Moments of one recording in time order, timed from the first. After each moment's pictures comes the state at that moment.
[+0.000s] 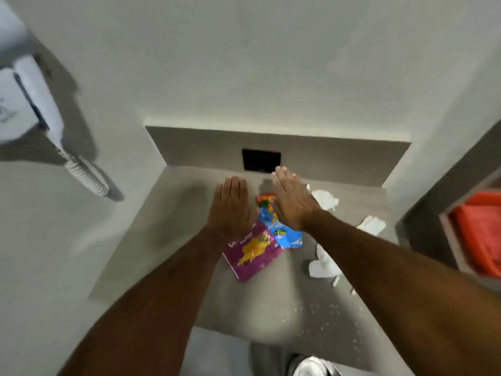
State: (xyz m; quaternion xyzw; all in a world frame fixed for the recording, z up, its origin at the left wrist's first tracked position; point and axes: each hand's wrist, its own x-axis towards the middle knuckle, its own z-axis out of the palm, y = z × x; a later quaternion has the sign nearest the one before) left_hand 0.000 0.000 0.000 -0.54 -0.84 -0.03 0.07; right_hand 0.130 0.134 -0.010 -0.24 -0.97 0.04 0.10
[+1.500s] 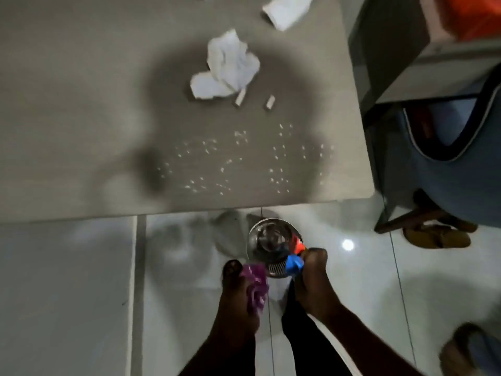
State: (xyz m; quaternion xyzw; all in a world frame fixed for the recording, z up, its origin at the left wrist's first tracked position) left_hand 0.332 -0.252 -0.285 -0.44 -0.79 -0.12 -0.41; right_hand 0.494 -0.150 -0.344 -0.56 -0.67 0.49 0.02
